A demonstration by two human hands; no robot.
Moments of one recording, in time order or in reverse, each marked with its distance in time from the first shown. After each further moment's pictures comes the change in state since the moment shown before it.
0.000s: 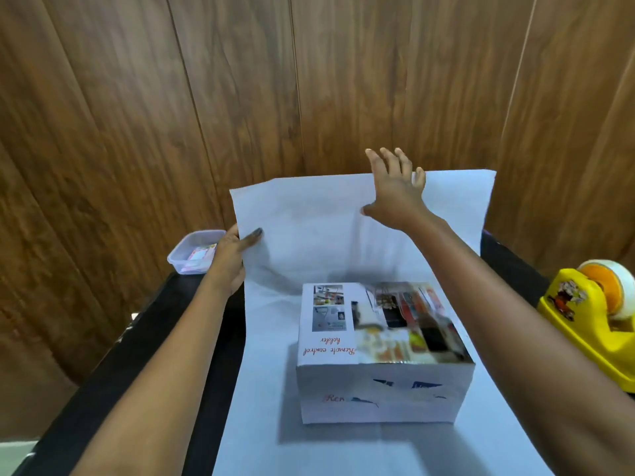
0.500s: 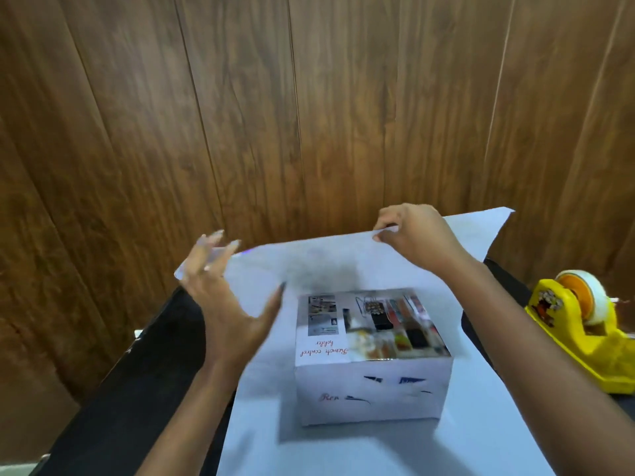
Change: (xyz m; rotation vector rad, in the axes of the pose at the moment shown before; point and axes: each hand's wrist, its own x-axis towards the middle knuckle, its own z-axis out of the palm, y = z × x) left_hand -0.134 0.038 0.041 0.974 0.357 1.025; right_hand -0.076 0.003 -0.054 0.146 0.113 -0.218
